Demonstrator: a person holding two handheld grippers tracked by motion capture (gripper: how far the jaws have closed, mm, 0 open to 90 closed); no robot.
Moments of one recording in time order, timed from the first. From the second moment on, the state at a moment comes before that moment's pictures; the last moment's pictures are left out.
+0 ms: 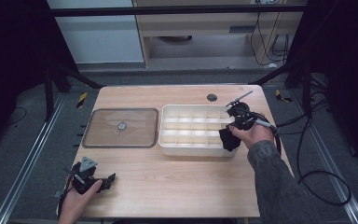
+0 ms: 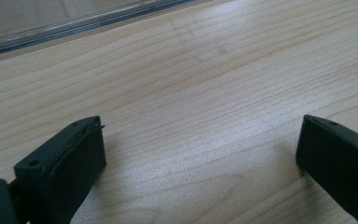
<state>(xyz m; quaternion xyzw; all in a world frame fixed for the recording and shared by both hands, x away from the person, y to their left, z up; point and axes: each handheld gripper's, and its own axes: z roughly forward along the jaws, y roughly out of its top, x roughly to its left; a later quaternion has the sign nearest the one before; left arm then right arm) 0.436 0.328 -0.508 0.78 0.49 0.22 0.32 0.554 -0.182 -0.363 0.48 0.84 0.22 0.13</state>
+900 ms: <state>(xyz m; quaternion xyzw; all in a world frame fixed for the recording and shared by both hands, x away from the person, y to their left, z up) 0.435 0.327 -0.508 0.78 0.49 0.22 0.32 0.565 -0.192 -0.400 0.50 0.83 0.20 0.12</state>
